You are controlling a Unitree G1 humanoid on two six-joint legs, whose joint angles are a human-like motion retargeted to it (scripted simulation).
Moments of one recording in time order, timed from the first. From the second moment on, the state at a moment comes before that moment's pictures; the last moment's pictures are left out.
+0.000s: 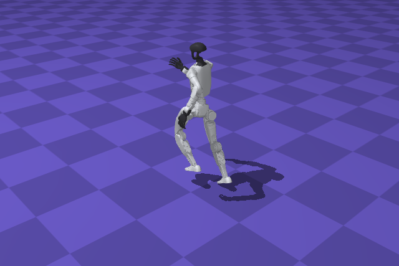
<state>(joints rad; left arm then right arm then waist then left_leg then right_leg) 0.90 0.68 0.01 0.40 -0.19 -0.10 -0.10 -0.43 -0.35 0.29 -0.12 0.44 -0.22 -0.24 0.43 -0.28 -0.02 -0.61 -0.06 0.34 1.15 -0.40 0.19 0.09 -0.25 0.06 0.21 0.02 0.18</state>
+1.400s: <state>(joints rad) 0.95 0.74 0.18 0.04 -0.28 -0.25 0.38 0.21 -0.49 -0.20 -0.88 0.31 -0.38 -0.28 0.24 -0.19 0.06 -0.37 0.22 0.49 0.33 -0.16 -0.04 0.15 -0.15 -0.04 0.40 -0.02 0.11</state>
